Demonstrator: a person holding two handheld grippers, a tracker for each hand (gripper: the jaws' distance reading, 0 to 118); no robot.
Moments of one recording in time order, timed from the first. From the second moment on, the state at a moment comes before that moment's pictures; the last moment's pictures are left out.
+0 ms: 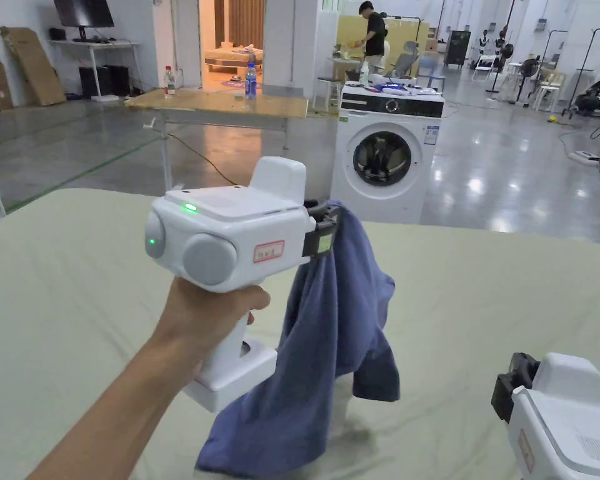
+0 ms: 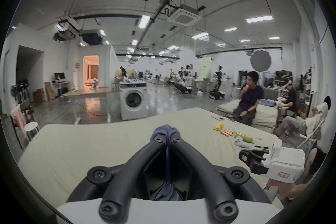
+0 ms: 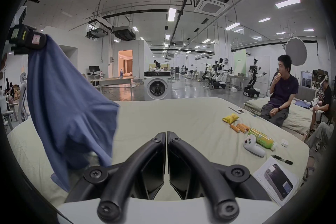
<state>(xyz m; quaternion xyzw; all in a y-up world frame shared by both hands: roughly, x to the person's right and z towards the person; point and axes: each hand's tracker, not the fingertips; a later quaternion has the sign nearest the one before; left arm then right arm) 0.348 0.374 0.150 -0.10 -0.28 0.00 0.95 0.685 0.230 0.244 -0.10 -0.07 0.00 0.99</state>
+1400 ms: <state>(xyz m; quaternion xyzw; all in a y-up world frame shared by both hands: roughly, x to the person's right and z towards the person) 0.343 0.210 0.270 -0.24 -0.04 0.06 0.97 0.638 0.242 0.244 -0.10 -0.02 0.01 1.00</state>
